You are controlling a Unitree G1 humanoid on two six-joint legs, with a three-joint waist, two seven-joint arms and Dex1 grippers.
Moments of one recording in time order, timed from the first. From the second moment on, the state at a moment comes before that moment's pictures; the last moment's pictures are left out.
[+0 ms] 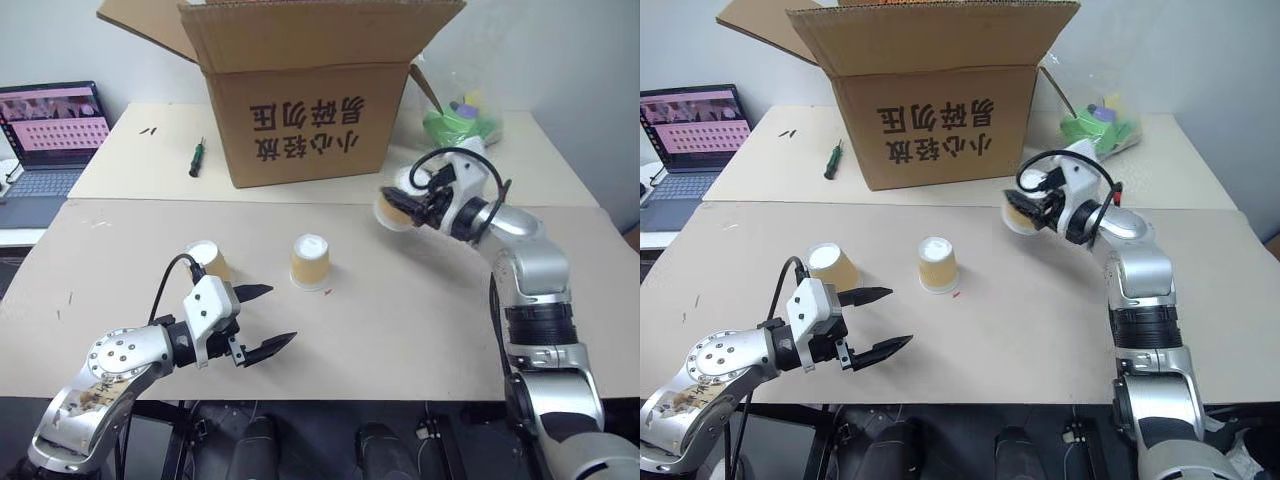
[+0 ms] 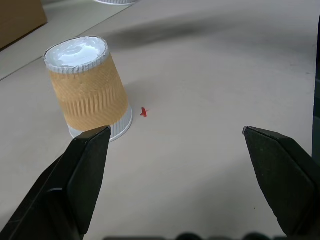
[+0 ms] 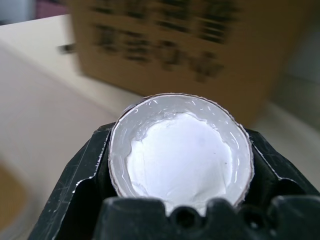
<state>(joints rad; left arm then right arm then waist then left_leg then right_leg) 0.05 0.74 0.06 -0.62 -0.49 0.46 -0.78 -0.75 -0.53 0.03 0.07 0.32 0.52 0.82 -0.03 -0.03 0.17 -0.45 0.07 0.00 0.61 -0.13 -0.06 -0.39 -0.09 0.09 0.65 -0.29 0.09</state>
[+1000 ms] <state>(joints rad) 0.06 0.74 0.09 -0.68 -0.51 0.48 -0.74 -0.82 -0.35 0.27 0.35 0.23 0.37 1.09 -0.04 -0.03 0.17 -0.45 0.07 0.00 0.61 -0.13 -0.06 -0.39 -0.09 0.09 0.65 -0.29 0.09</state>
